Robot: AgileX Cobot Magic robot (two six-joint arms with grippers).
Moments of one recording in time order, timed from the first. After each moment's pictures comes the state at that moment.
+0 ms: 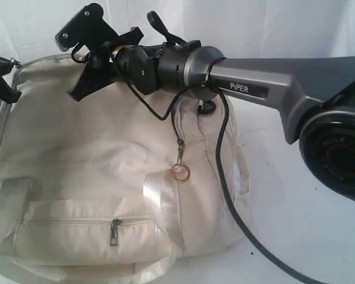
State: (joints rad) left arm 0.01 1.48 -0.97 1.63 -0.22 -1.03; right arm 0.86 2.22 -1.86 0.18 0.01 -0.57
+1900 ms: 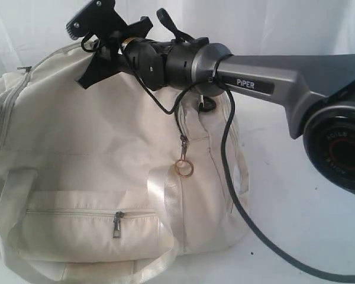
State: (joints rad) left arm 0.01 1.19 -0.75 1.60 -0.08 -1.23; right arm 0.83 2.22 -1.86 0.18 -0.07 -0.57
